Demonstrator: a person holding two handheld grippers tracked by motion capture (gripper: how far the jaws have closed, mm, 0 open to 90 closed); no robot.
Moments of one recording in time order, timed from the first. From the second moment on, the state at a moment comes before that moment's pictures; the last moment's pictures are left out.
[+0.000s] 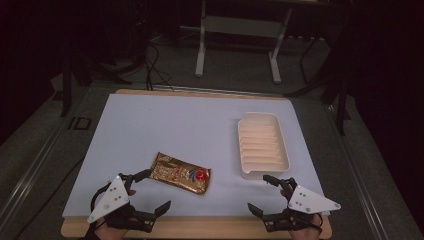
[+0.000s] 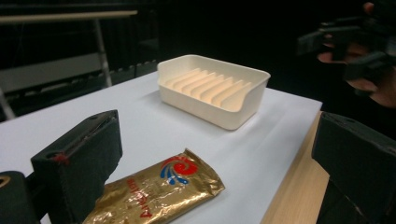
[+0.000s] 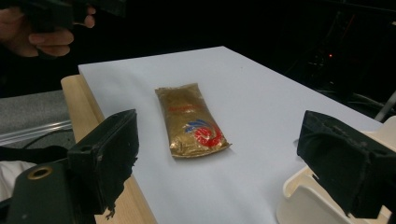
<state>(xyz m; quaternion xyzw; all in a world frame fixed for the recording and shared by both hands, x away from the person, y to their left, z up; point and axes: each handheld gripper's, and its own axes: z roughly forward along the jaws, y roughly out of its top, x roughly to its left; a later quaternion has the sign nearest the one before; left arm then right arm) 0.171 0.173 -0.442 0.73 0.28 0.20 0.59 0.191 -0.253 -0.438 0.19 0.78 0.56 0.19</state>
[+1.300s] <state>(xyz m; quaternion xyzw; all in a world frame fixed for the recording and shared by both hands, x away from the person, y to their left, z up) 0.257 0.196 -0.516 0.72 0.45 0.21 0.48 0.190 -0.252 -0.437 0.22 0.78 0.55 0.23</state>
